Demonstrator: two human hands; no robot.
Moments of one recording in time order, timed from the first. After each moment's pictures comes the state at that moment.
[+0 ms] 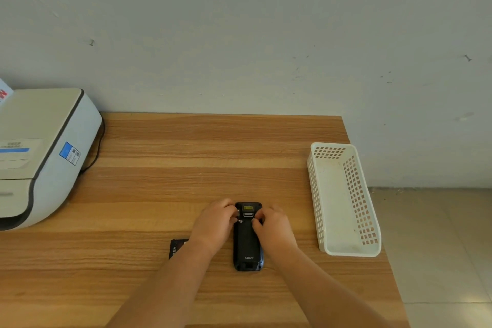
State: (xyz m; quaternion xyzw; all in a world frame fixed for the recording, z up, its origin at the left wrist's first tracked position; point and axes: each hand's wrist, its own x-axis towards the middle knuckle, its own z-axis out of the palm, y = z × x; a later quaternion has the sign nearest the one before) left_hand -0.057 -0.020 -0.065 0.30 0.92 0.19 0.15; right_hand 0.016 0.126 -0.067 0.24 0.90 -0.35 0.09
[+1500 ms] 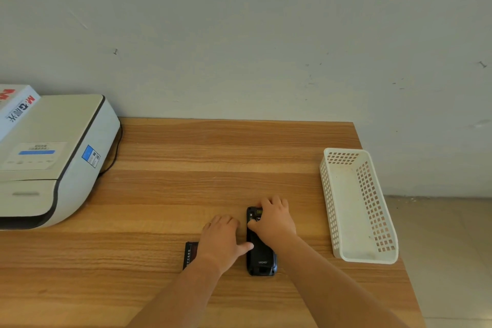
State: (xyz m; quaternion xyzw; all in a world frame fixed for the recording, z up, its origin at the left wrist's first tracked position) left_hand -0.037 -0.043 -0.066 0.22 0.95 0.13 0.20; right_hand -0.022 0.107 -0.058 0.21 0.93 -0.23 0.17
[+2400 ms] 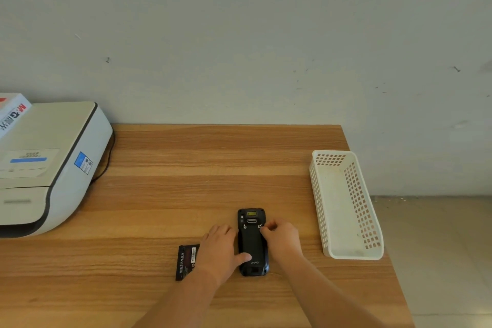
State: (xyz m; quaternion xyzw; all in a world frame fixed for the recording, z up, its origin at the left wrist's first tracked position) left_hand -0.018 -0.038 -0.064 0.24 0.94 0.11 0.22; right_hand 0.024 0.122 -0.062 0.39 0.78 -0.48 0.12
